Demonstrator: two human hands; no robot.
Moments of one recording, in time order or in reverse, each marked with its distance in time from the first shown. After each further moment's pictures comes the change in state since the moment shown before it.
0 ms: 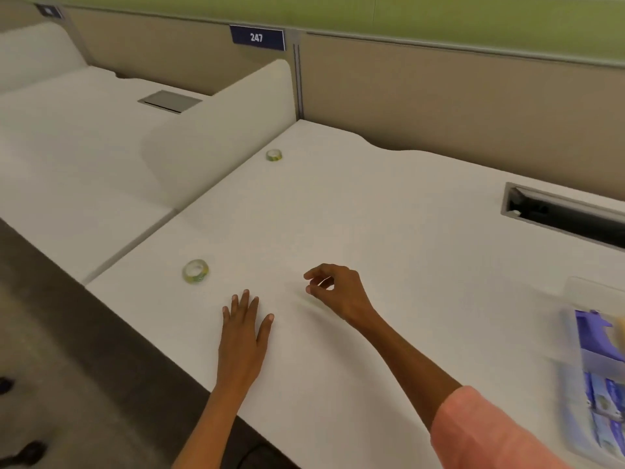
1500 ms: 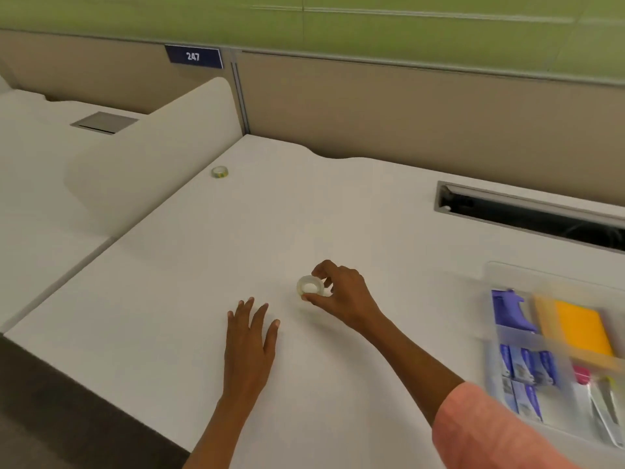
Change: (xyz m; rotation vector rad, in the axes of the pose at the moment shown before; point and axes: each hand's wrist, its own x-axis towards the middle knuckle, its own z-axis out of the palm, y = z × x) left_hand -0.012 0.089 0.036 -0.067 -0.029 0.156; right_hand -0.024 0.053 -0.082 -0.216 0.172 -0.133
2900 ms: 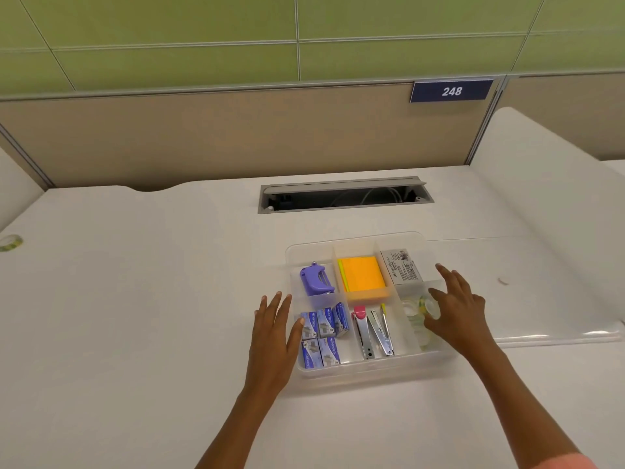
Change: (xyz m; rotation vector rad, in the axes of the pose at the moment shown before) left_hand -0.070 0.239 0.151 -0.191 -0.343 0.426; right_hand -0.299 0.192 -0.279 -0.684 0.310 0.716
